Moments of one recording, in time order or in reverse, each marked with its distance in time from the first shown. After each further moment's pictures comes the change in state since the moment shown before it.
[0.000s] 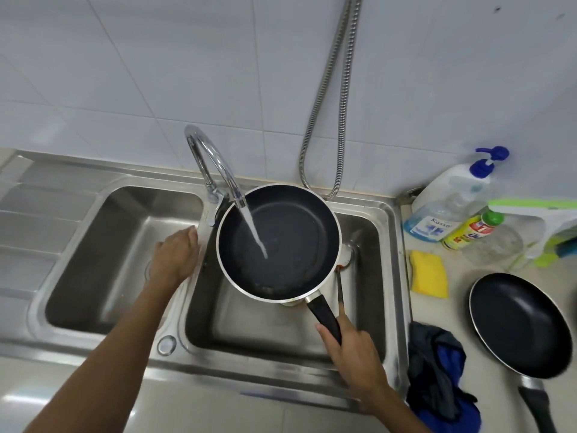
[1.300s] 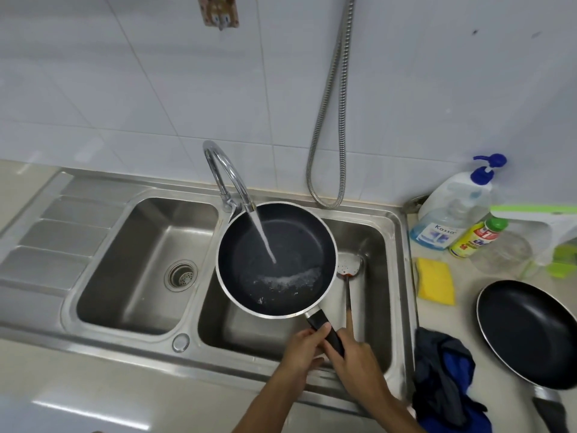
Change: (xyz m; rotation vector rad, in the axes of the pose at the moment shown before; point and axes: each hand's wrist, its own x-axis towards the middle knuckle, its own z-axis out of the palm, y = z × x) left_hand -0.201 0.163 0.114 -1.310 -0.710 -0.544; right_hand -0.006 0.019 0.011 0.065 -0.026 -0.143
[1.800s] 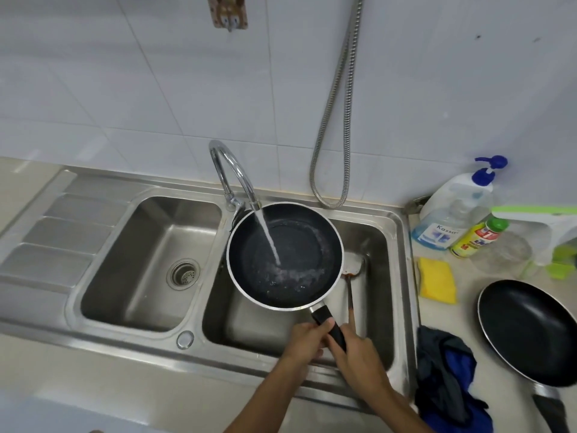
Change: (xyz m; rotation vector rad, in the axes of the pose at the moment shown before) left_hand 0.009 0.011 -0.002 0.088 0.027 0.047; right_hand 0.003 0.000 0.004 0.005 0.039 0.013
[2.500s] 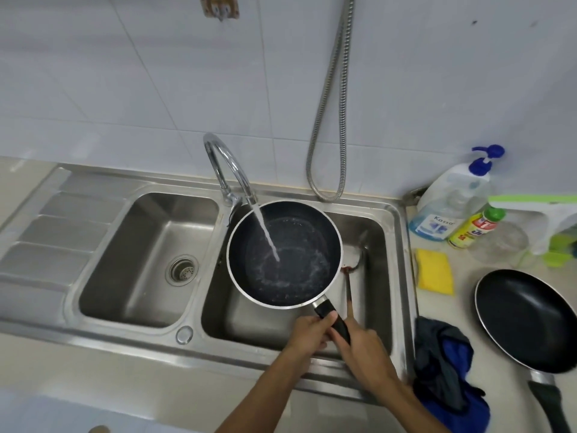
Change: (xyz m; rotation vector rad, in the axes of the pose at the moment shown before) left_hand 0.009 -0.009 0.007 -0.001 -0.043 -0.004; right_hand -0.002 0.007 -0.010 -0.125 0.010 -0.042
